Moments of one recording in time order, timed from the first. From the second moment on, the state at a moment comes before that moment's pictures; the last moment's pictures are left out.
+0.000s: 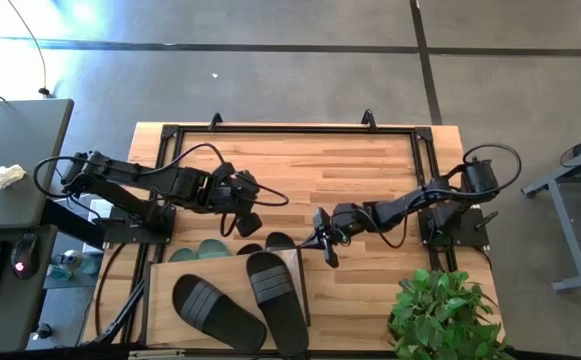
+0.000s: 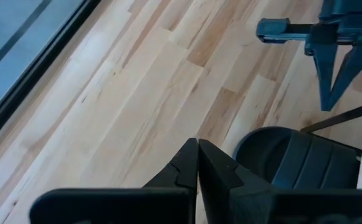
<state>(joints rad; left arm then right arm) -0.07 1.39 1.31 -0.97 -0.46 -0.53 0.12 1.69 0.67 0.59 -0.18 0.29</state>
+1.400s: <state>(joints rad) -0.07 1.39 1.31 -0.97 -0.42 -0.52 0.19 1.69 0.67 0.58 -0.02 0.23</state>
